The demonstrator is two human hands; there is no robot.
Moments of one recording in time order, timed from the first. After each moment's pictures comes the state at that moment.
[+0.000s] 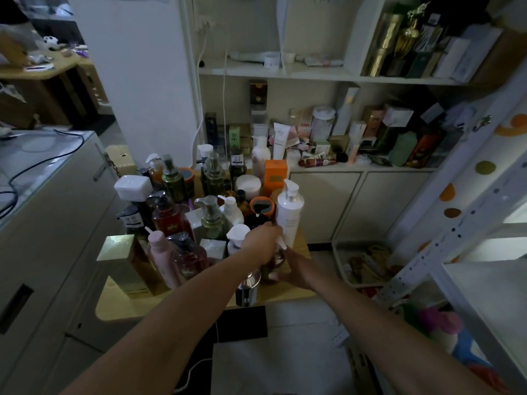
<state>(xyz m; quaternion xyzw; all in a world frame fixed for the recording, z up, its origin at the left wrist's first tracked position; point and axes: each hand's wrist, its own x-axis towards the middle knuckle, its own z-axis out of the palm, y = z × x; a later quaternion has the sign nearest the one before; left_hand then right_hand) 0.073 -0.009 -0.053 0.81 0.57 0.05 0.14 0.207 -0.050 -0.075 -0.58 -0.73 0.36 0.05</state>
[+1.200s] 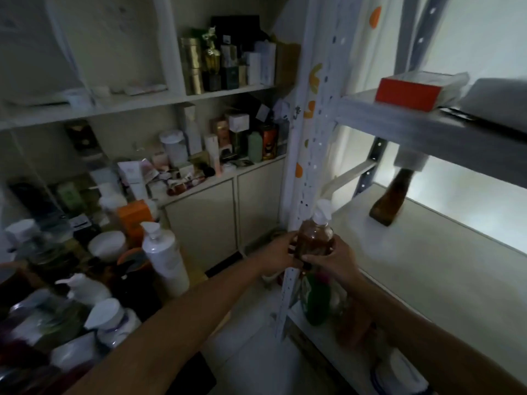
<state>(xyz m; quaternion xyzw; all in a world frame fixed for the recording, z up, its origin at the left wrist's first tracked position) 0.307 -0.053 -0.015 0.84 0.21 0.05 0.49 0.432 -0.171 -0.036 -0.79 -0.35 0.18 0.47</state>
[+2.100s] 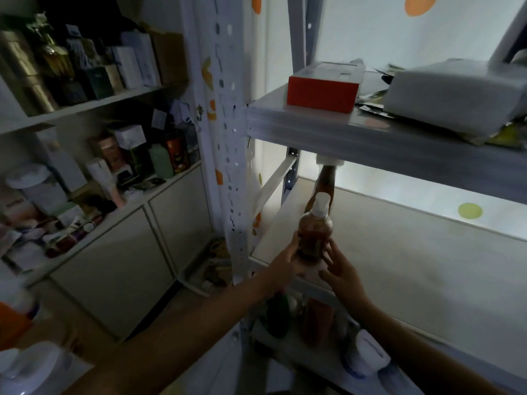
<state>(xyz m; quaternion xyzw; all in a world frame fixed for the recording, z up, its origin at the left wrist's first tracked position) 0.443 -0.076 -0.030 0.82 0.04 0.02 0.57 0.514 -0.228 -0.071 -0.77 -0.21 0.14 0.59</state>
